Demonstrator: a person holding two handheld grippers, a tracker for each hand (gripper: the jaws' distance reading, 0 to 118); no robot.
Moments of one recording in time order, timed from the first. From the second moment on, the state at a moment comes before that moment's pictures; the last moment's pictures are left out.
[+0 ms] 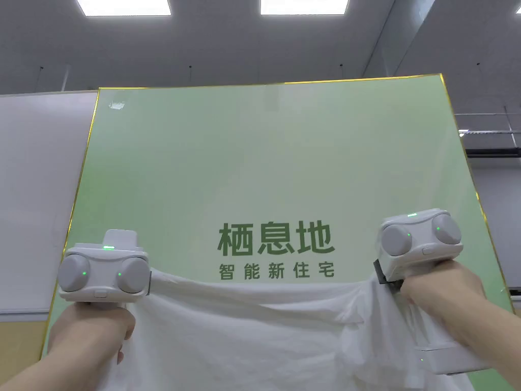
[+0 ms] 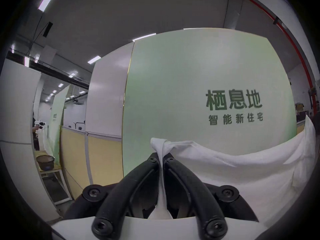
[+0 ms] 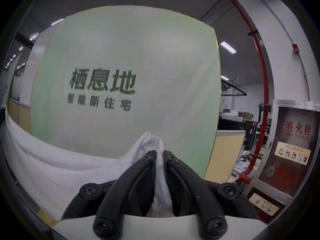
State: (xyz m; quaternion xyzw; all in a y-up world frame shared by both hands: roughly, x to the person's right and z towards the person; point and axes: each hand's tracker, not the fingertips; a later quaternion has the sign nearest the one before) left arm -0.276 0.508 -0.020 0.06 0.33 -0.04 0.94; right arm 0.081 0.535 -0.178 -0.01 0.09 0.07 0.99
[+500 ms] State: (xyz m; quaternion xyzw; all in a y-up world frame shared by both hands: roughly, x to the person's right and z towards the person) left arm -0.304 0.328 -0.060 -0.06 0.31 -0.01 0.95; right arm 0.058 0.359 -0.235 -0.16 0.11 0.10 0.98
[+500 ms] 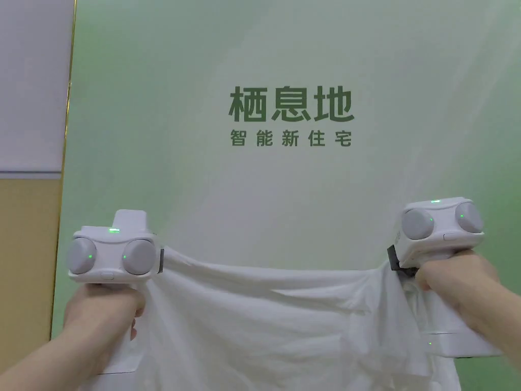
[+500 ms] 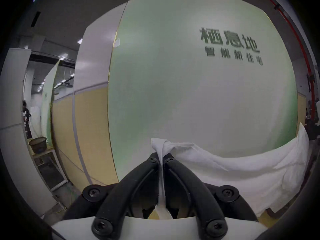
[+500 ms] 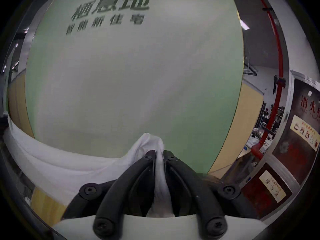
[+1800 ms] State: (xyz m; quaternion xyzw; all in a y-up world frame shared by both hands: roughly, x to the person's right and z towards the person) left arm -0.173 0.026 0.287 -0.26 0.20 0.00 0.94; right arm 0.228 0.034 0.123 -0.34 0.25 0.07 0.90
